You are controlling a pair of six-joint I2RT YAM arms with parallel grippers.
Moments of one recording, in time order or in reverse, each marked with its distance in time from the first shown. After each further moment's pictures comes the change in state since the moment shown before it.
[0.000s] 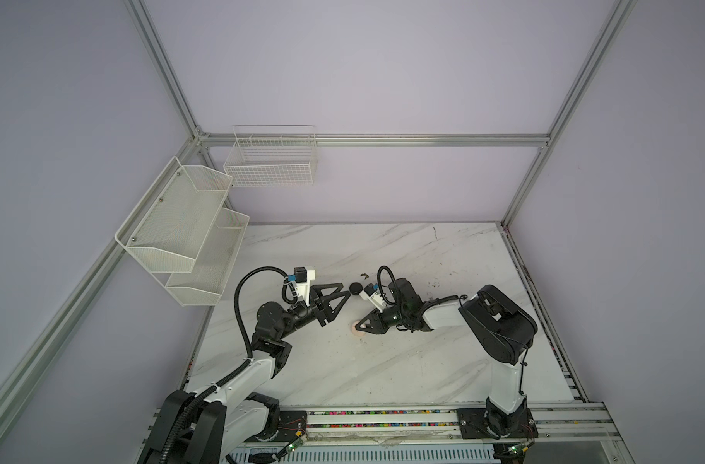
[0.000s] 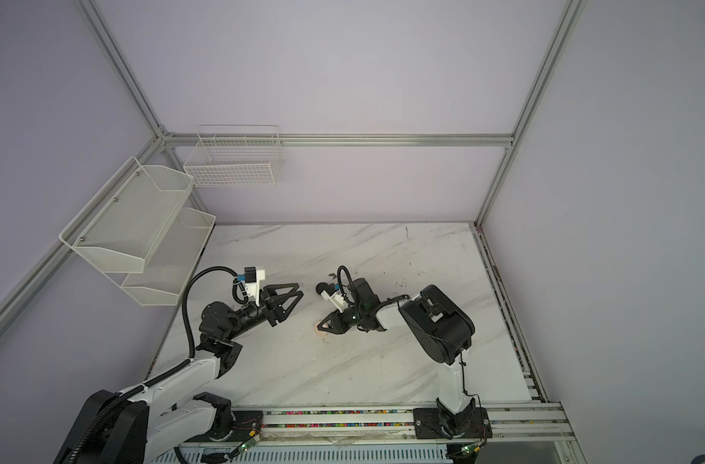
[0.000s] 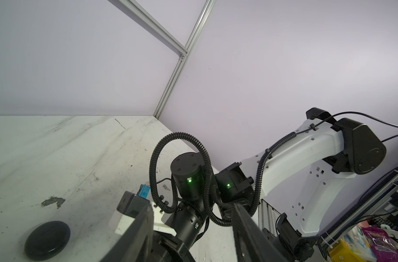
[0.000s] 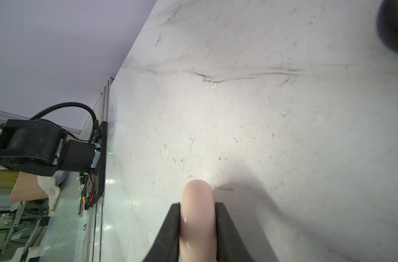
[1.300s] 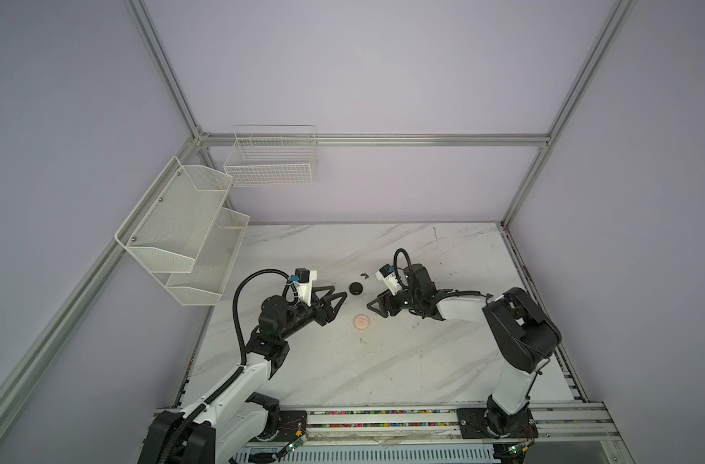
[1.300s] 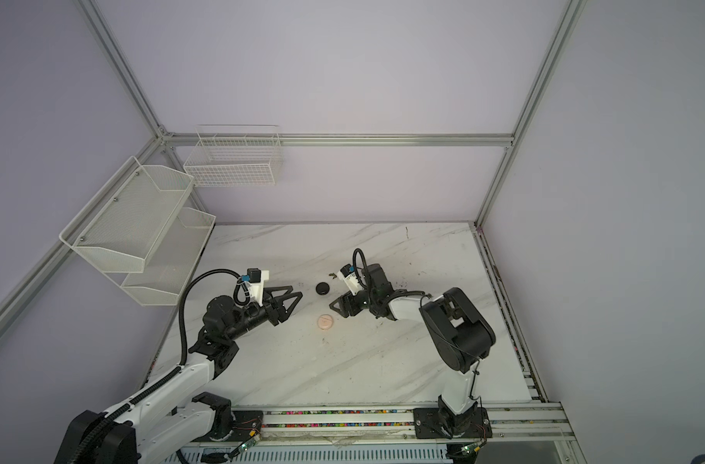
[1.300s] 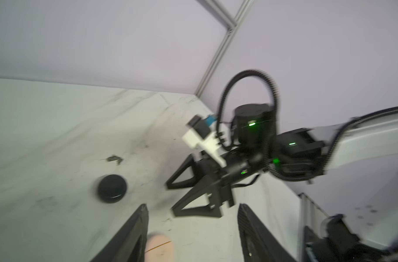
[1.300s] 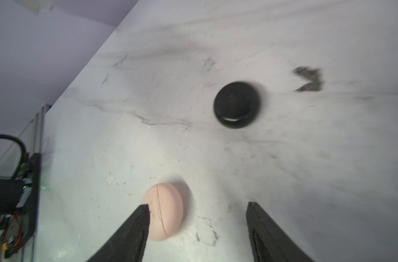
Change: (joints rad) left arm -0.005 -0.092 0.097 -0.557 -0.308 0.267; right arm -0.147 -0.257 -0.038 -0.117 0.390 -0.152
